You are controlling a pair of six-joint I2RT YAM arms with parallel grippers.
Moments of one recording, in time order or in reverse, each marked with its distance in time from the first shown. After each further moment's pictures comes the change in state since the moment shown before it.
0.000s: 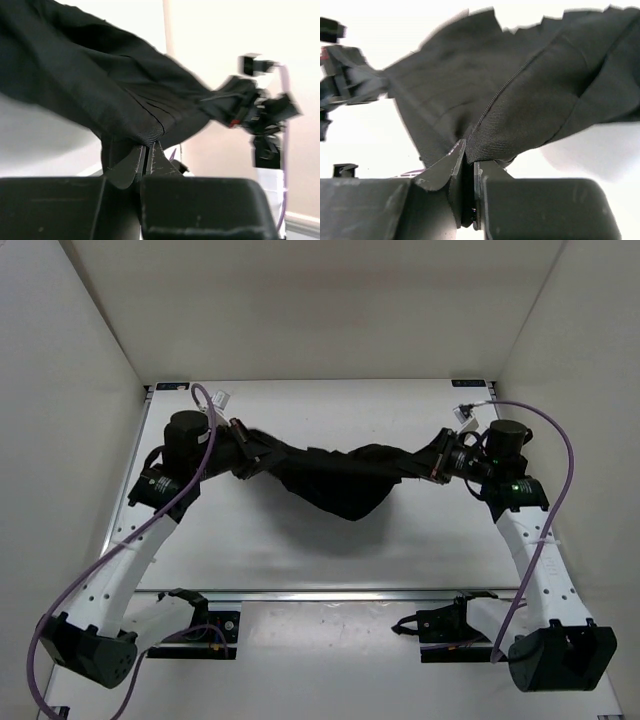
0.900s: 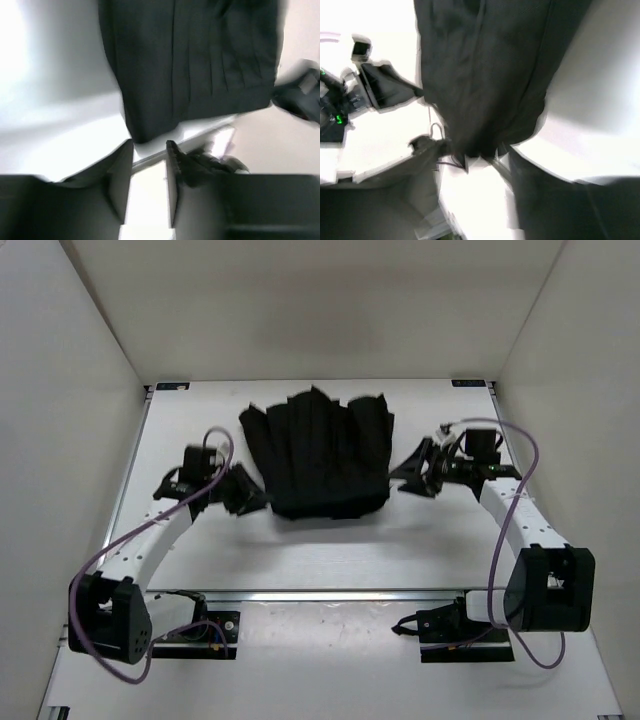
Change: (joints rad) left arm 0.154 0.111 -0.234 -0.014 0.126 0.159; right arm 0.010 0.298 0.020 0.063 -0.067 0.001
